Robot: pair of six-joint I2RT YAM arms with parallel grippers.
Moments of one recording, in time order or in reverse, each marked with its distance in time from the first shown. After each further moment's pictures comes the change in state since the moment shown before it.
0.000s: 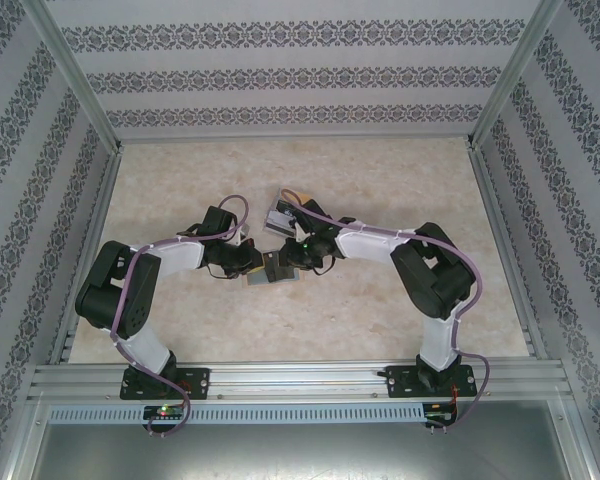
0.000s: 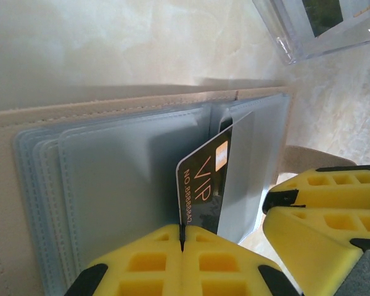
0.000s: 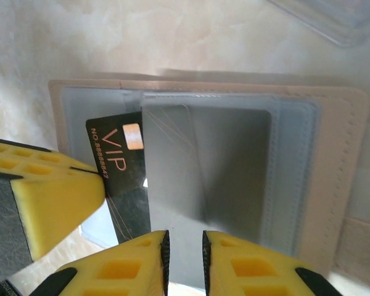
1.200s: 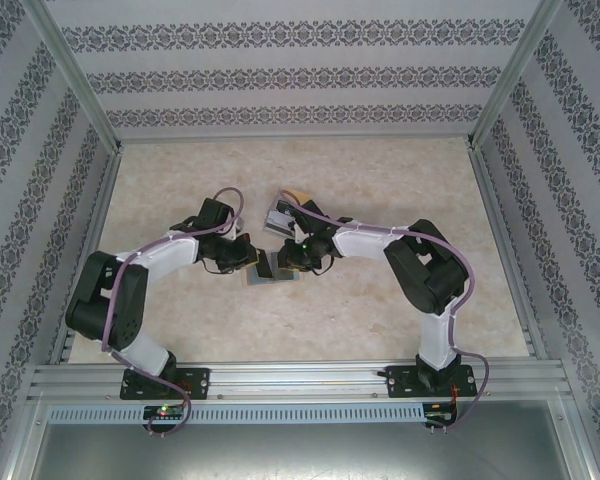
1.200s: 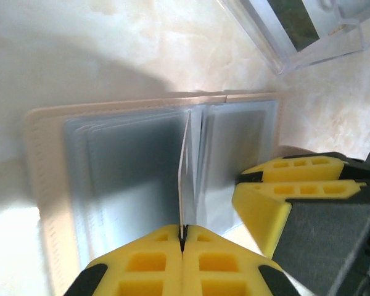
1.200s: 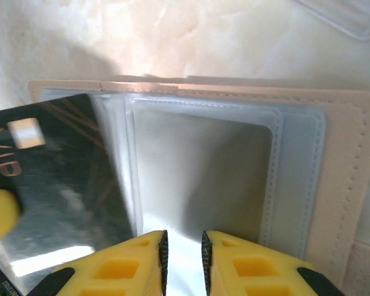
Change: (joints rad) left arm 0.005 -0.104 0.076 -0.223 -0.116 0.050; right arm -0.012 0.034 0.001 0.010 -0.034 0.005
